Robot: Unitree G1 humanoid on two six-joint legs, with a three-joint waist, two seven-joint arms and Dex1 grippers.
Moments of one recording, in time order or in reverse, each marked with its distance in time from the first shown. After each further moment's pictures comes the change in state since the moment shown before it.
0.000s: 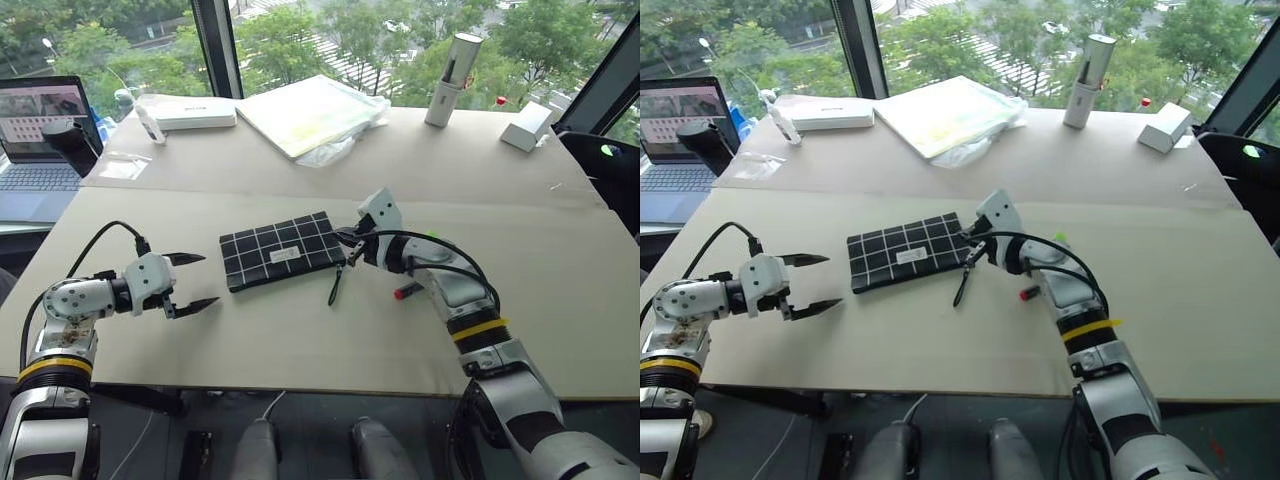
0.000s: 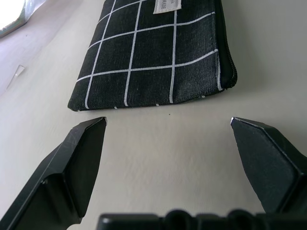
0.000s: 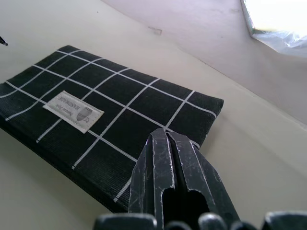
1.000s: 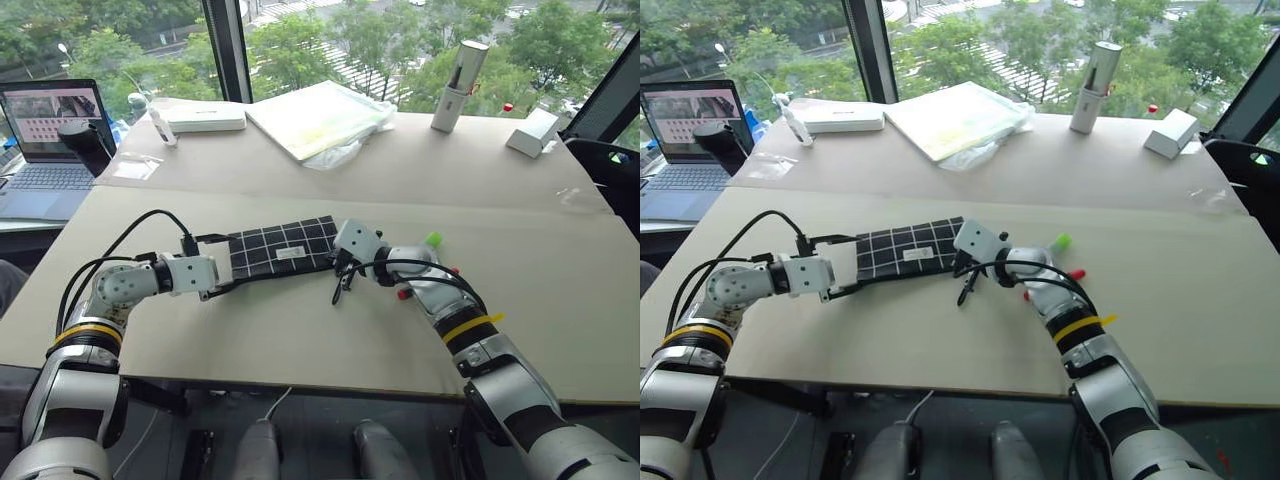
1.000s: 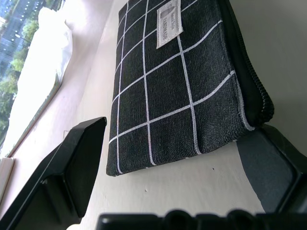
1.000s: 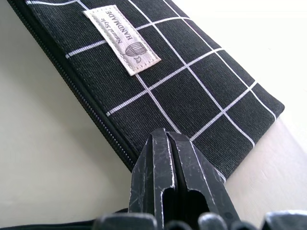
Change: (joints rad) left arm -0.262 -0.074 -0.208 0.354 0.336 -0.481 0.374; right arm -0.029 -0.015 0.128 0.125 -0.245 -0.201 0.062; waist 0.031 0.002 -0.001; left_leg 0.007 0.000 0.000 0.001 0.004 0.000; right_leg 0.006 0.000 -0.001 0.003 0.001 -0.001
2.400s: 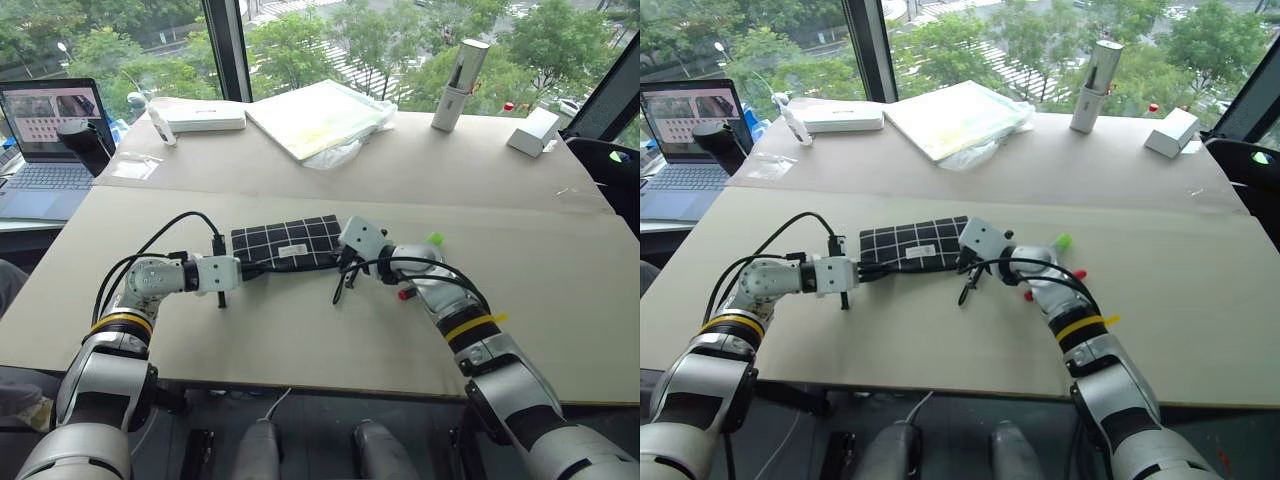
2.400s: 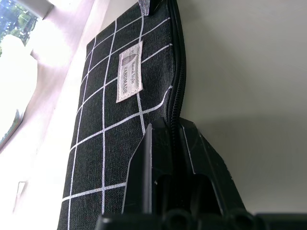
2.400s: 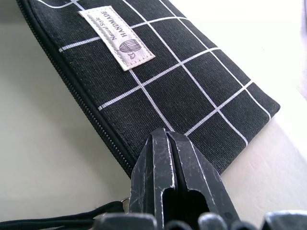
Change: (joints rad) left arm -0.074 -0.118 -0.001 0.084 -0.087 0.038 -0.209; right arm -0.008 -0.005 -0.031 0.023 0.001 0.000 -0.010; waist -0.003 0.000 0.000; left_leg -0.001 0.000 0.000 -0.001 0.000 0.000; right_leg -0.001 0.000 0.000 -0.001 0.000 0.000
